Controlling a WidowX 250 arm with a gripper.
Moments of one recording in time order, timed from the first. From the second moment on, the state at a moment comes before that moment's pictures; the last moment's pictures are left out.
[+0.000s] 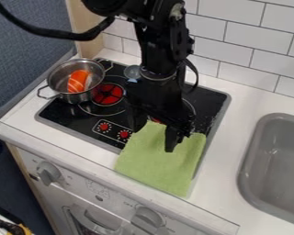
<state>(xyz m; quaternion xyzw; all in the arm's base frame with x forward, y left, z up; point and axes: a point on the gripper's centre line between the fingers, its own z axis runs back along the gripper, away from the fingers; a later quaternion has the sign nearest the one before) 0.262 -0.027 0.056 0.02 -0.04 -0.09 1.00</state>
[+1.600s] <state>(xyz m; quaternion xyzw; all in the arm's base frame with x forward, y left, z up) 0.355 0.087 0.024 0.06 0.01 0.11 0.99</state>
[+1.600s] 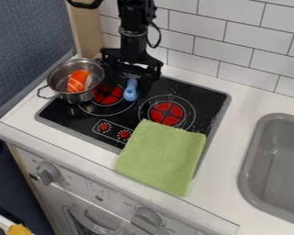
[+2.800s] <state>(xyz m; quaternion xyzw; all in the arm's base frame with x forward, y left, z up) 0.306 0.023 0.064 0.01 -0.05 0.01 1.00</state>
